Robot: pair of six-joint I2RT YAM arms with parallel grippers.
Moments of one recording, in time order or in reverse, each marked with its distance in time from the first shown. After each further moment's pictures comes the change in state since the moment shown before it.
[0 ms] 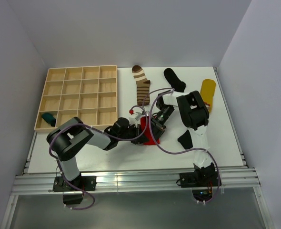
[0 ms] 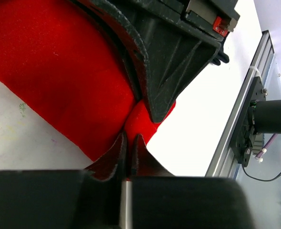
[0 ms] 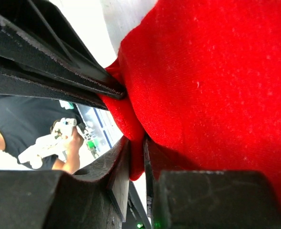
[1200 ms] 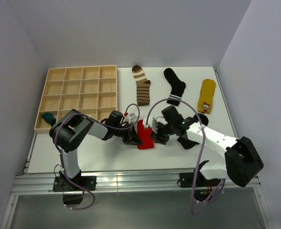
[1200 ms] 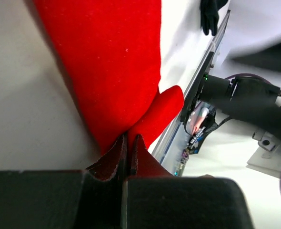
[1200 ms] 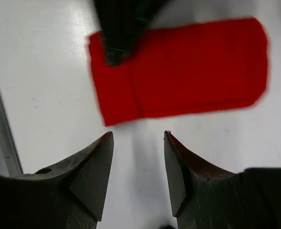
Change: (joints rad) left arm 0.204 0.106 0.080 -0.259 0.447 -0.229; right arm 0.163 -0.998 -0.748 0.886 0.366 0.082
